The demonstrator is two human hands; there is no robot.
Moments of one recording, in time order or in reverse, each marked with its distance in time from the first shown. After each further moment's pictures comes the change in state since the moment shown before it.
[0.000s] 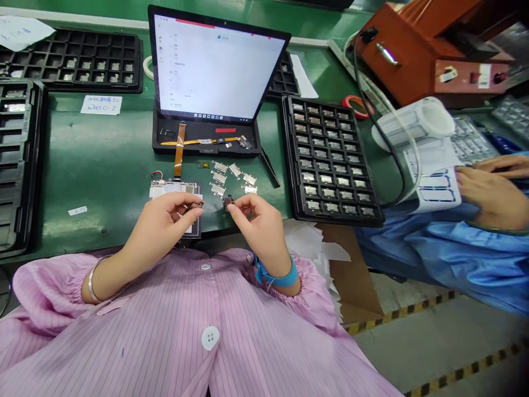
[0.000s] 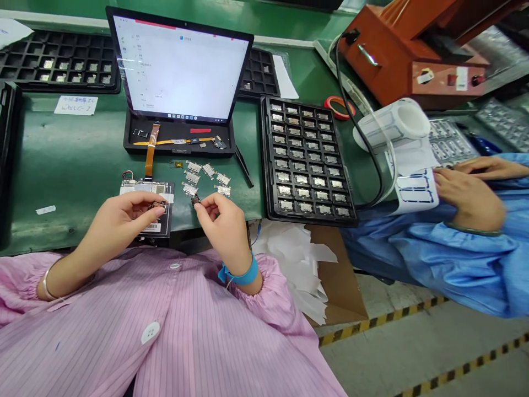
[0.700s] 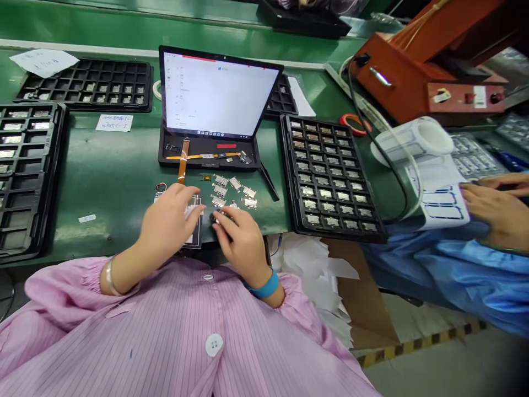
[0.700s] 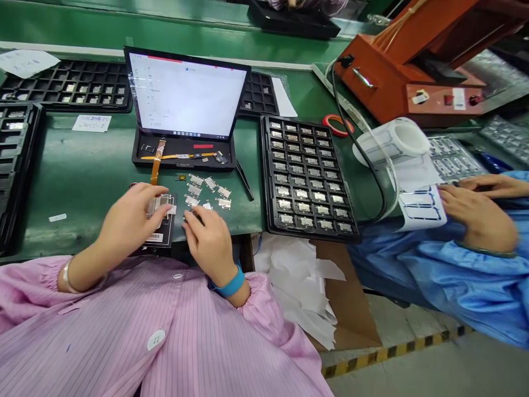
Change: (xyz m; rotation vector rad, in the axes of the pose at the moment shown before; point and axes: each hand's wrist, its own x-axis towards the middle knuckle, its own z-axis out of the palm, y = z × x) left_hand 0.019 0.011 0.006 0.621 0.139 0.159; right_hand -0.006 0.015 0.022 -0.384 0.042 -0.446
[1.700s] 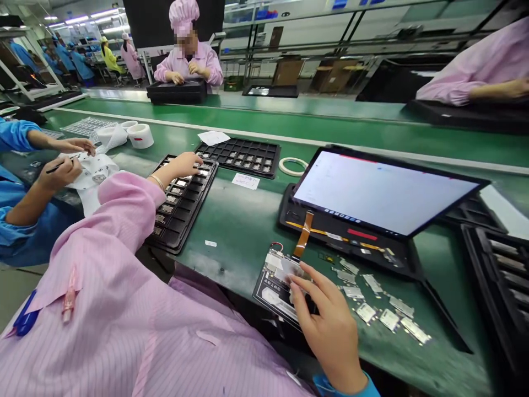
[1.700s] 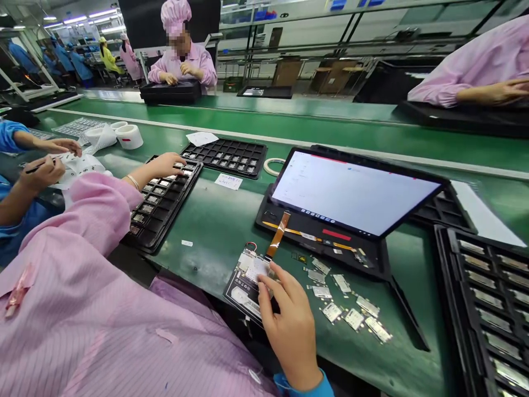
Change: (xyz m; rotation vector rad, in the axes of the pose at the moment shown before) left_hand 0.081 -0.277 -0.210 0.439 -0.023 -0.219; right_hand 0.043 -0.022 0.058 0.172 0.172 -0.345
